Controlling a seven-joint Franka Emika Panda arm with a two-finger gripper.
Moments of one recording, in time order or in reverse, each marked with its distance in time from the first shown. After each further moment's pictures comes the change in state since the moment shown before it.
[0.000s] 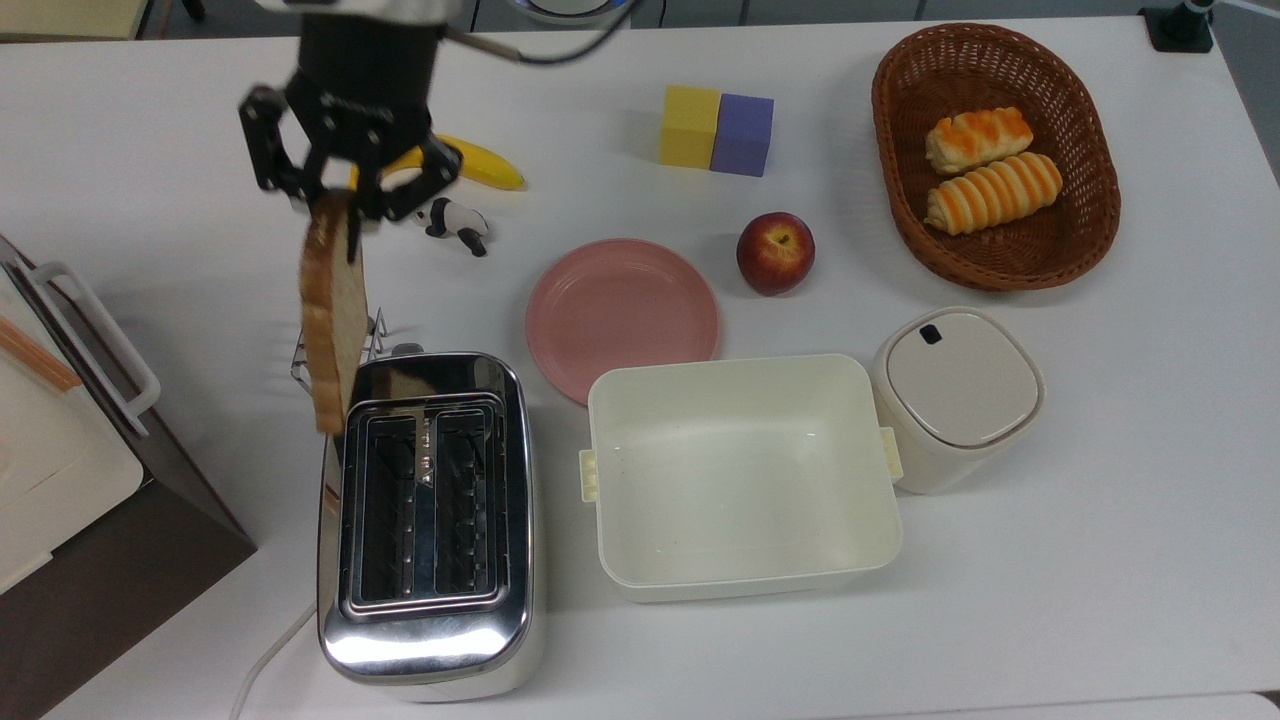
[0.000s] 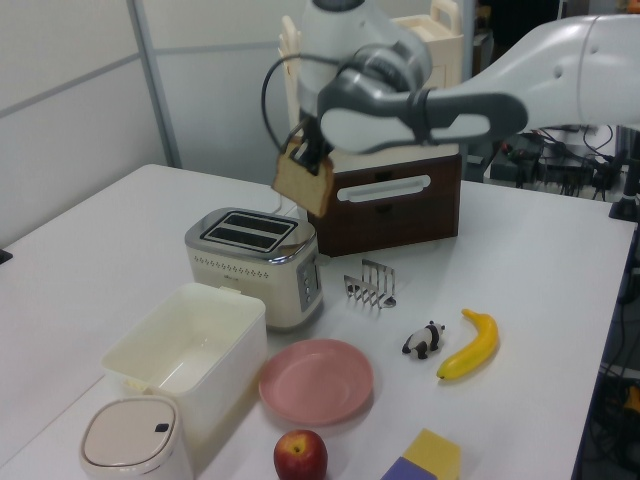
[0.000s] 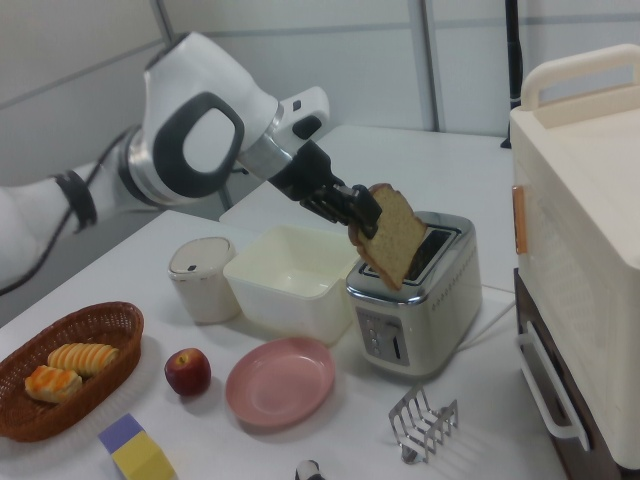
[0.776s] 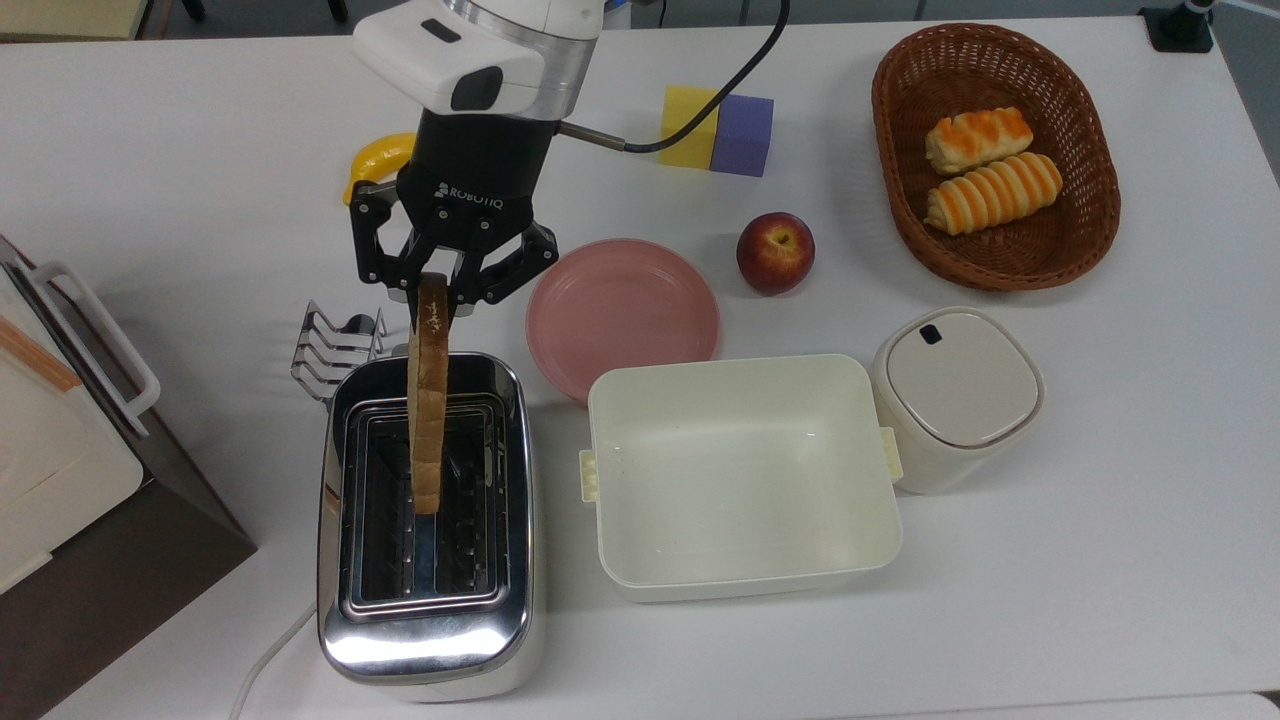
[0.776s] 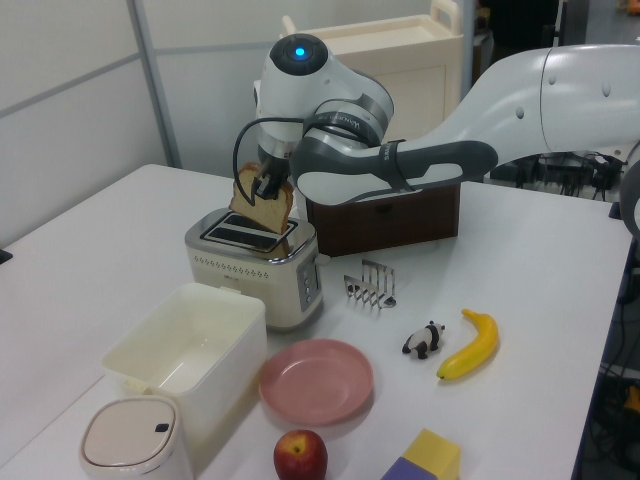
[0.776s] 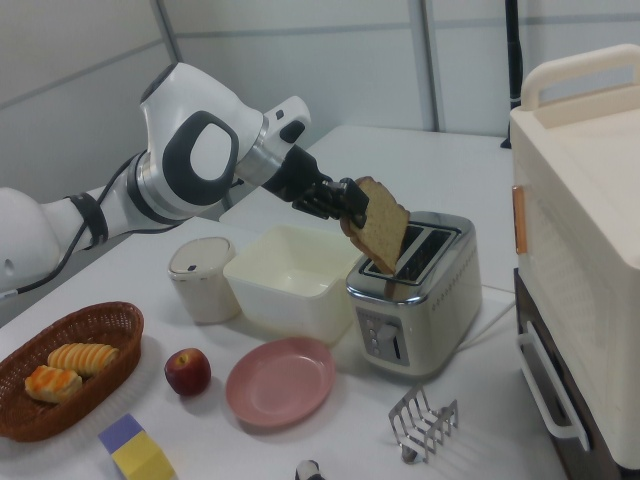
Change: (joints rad) arm 0.008 0.078 0.080 0.015 -0.120 0.118 0.031
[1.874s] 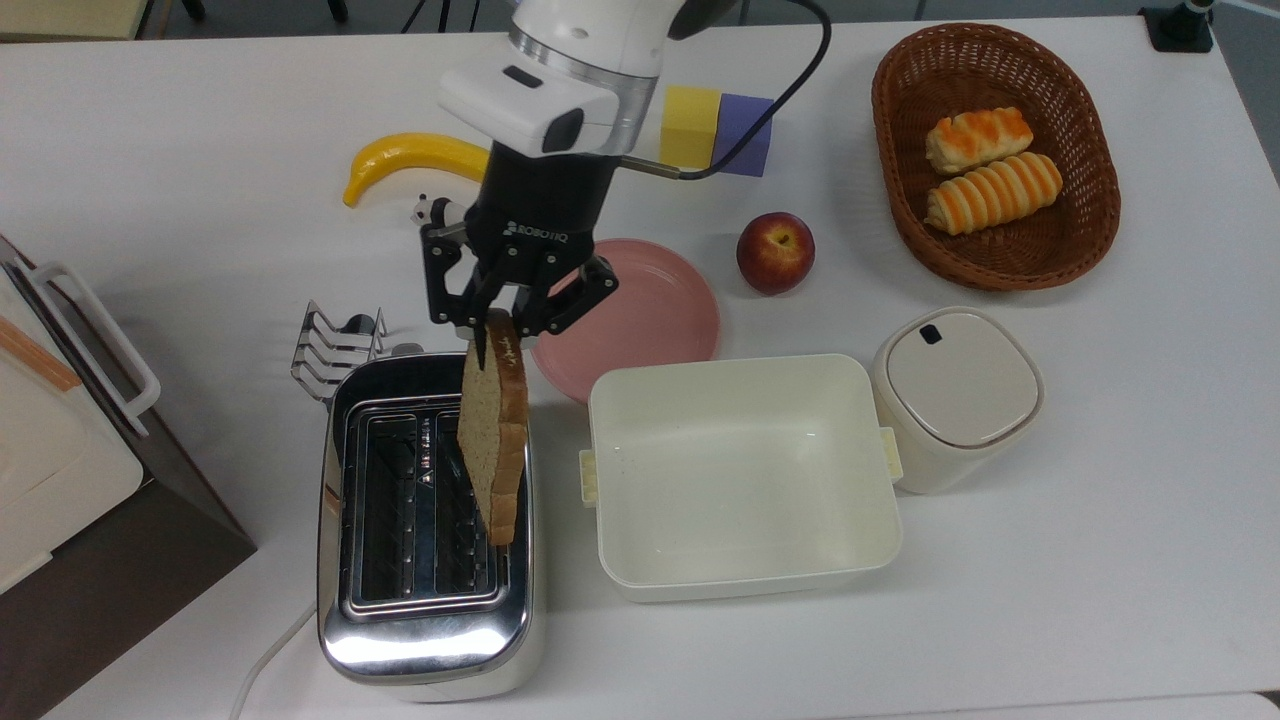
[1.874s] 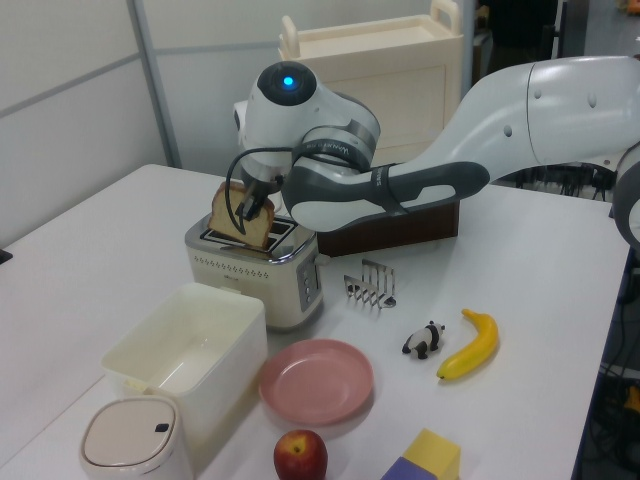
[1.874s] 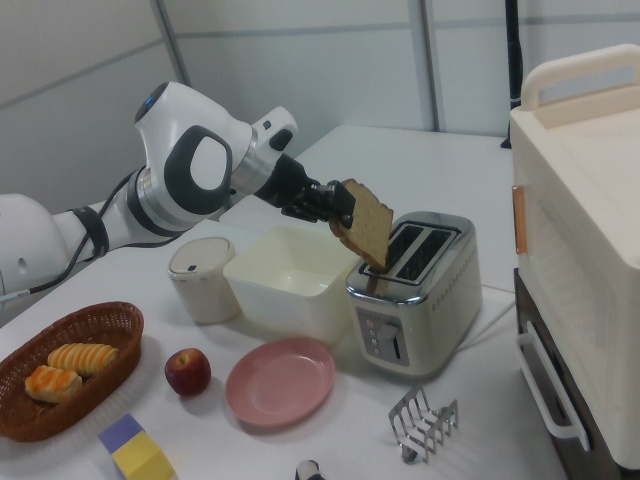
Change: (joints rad) arm 0.001 0.030 0.056 -0.021 -0.056 0.078 0.000
